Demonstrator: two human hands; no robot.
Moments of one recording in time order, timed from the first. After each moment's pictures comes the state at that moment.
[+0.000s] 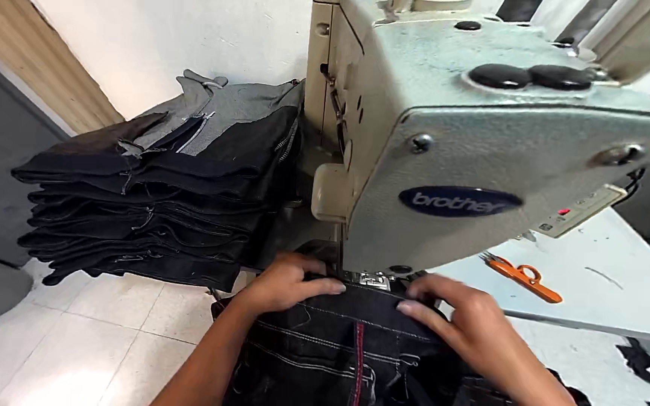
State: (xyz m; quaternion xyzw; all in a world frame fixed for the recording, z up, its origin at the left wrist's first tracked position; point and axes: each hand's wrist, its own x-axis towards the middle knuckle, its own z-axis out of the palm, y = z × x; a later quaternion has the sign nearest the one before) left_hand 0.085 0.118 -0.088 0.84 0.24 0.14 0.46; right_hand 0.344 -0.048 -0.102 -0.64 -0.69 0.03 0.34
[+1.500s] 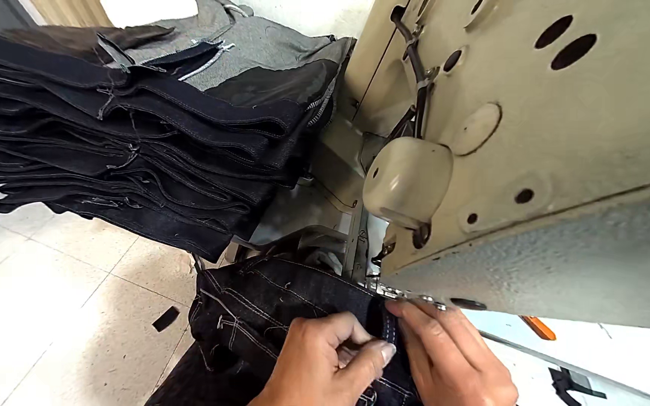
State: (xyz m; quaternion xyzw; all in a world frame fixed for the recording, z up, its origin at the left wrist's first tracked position) left_hand 0.099 0.004 -0.084 0.61 0.33 0.34 0.64; right_hand 0.279 -0.036 -0.095 -0.60 -0.71 -0.14 0.35
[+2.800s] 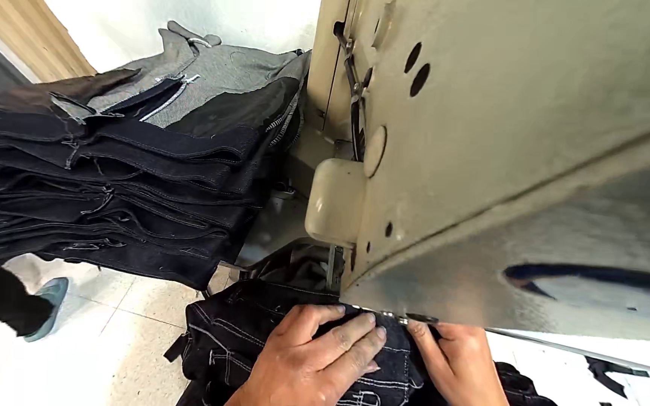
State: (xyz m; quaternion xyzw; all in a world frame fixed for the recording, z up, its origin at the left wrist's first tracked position) left_hand 0.102 0.035 -0.117 0.90 0.20 0.37 0.07; right_hand 0.318 -0.032 -0.117 -0.63 -0.64 0.02 0.43
